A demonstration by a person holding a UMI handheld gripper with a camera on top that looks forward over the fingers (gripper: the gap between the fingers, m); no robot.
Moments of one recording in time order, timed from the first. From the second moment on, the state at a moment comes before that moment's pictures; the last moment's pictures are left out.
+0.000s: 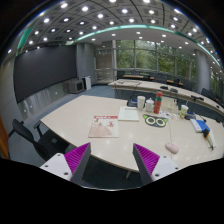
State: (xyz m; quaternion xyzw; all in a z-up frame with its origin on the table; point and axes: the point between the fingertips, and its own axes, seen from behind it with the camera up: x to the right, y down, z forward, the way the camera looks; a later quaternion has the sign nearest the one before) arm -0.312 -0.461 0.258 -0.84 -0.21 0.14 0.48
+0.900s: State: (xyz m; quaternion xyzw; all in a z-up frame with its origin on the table) arm -0.010 -0.204 0.004 -0.90 -0.08 -0.02 0.43
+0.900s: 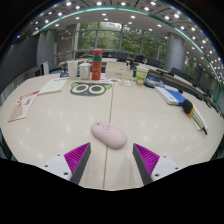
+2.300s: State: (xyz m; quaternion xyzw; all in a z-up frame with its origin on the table) arm -0.026 -0.002 0.174 -0.85 0.02 -0.02 0.53
